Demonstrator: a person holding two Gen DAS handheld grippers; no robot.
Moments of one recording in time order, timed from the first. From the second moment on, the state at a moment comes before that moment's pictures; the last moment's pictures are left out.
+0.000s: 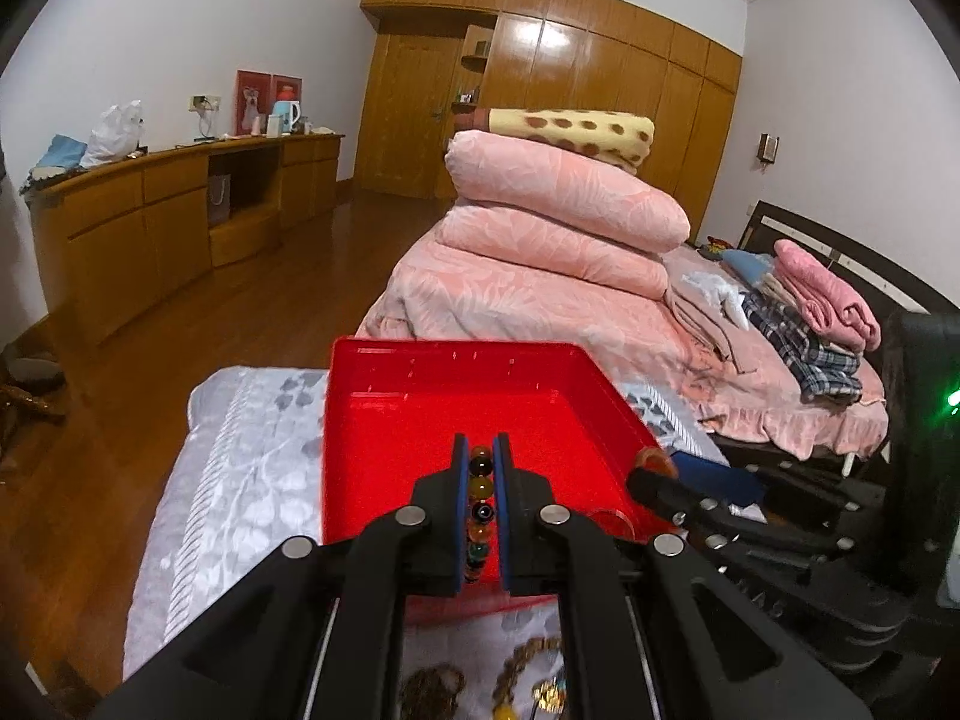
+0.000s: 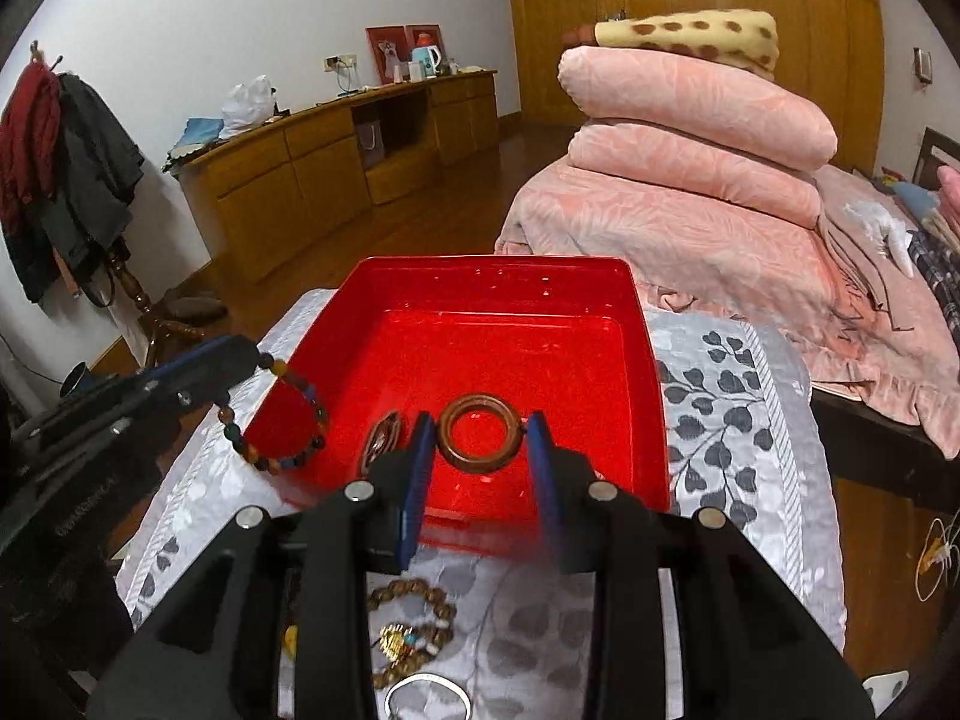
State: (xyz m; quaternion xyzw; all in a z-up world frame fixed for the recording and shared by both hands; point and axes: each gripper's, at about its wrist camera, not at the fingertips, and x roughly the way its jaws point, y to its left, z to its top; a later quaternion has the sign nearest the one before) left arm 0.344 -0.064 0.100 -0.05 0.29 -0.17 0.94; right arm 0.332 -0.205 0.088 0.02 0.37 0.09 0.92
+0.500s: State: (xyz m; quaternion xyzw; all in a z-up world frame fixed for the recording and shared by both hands) left arm 0.379 -0.048 0.068 -0.08 0.34 -0.14 0.93; right arm 0.359 -0.228 0.062 0.04 0.39 0.06 0.92
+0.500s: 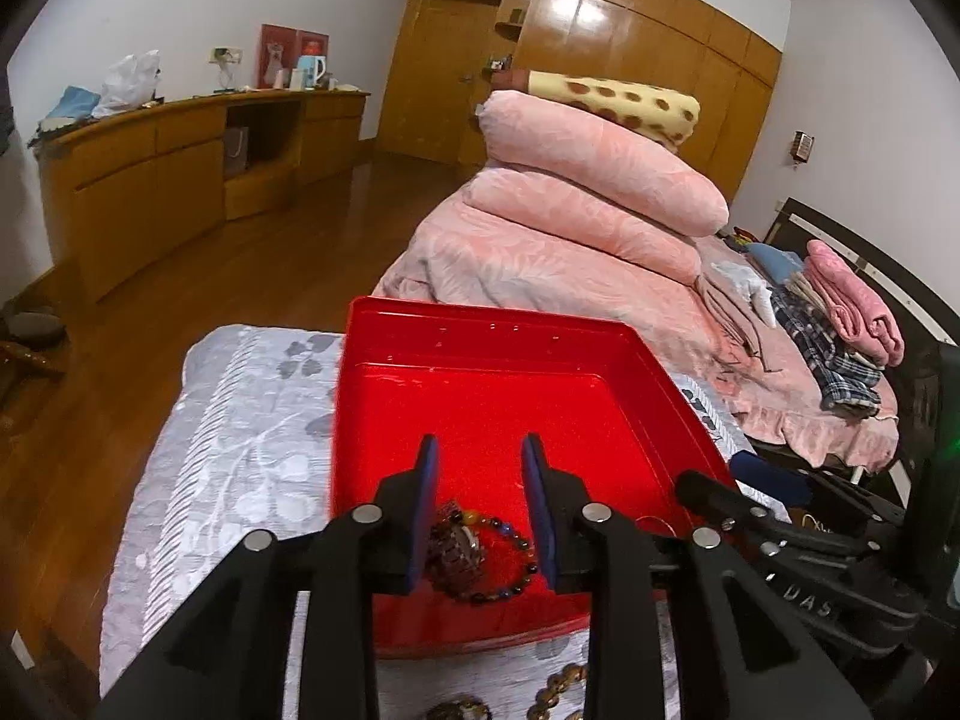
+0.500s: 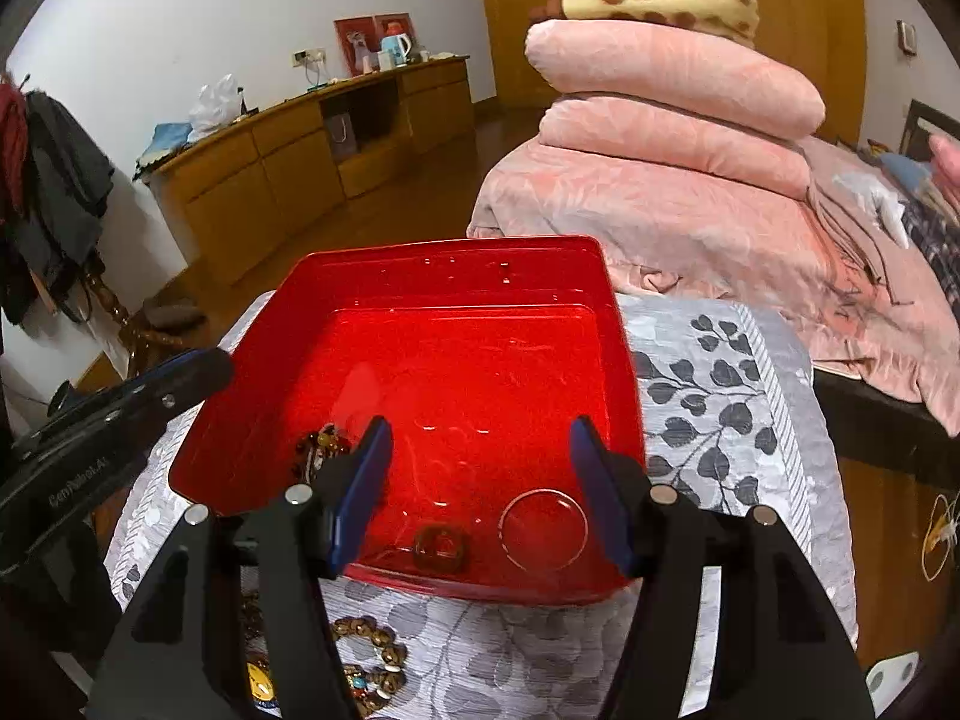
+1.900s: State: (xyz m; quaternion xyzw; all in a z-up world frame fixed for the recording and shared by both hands) left arm 0.175 0.026 -0.007 -0.02 0.39 -0.07 0.92; right arm 0.152 -0.163 0.002 -0.01 0.43 0.19 0.88
